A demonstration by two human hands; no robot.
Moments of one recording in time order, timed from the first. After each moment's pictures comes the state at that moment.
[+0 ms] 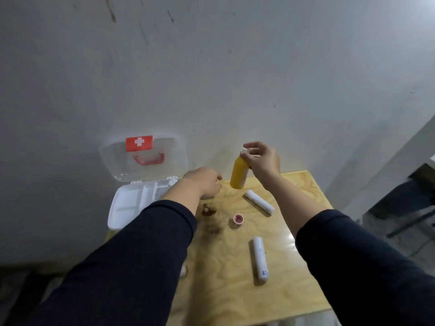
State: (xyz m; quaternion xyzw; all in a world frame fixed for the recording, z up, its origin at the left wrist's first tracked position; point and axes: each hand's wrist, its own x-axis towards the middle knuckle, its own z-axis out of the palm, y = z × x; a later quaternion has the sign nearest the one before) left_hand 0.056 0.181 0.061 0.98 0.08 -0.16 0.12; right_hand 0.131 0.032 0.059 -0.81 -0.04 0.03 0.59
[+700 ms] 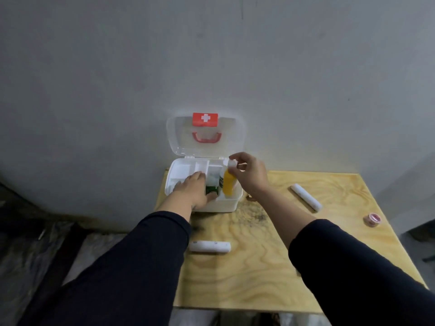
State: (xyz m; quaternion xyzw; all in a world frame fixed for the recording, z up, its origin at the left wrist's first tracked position) left_hand -0.059 0.294 0.005 0.95 0.21 -0.15 0.16; right_hand 0.033 0.155 0.025 -0.85 -0.21 0.09 0.47
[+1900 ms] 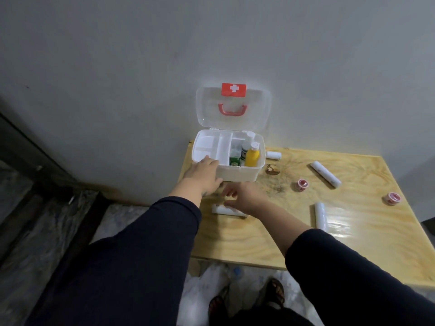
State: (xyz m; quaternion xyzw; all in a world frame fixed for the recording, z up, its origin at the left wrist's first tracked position) left_hand -0.137 0.281 0.016 0.96 0.20 -0.15 0.14; right_hand -0.072 0.148 -0.035 -0.86 -0.40 0.24 0.22
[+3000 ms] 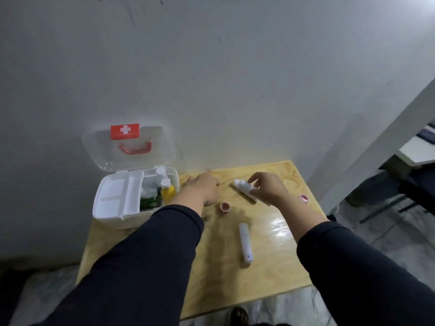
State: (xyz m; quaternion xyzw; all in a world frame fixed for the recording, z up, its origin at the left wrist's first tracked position) left_hand 0.042 0.145 0.027 0.97 0.05 -0.20 0.10; right_hand 0.097 -0.039 0.019 -0.94 -0.12 0.15 0.28
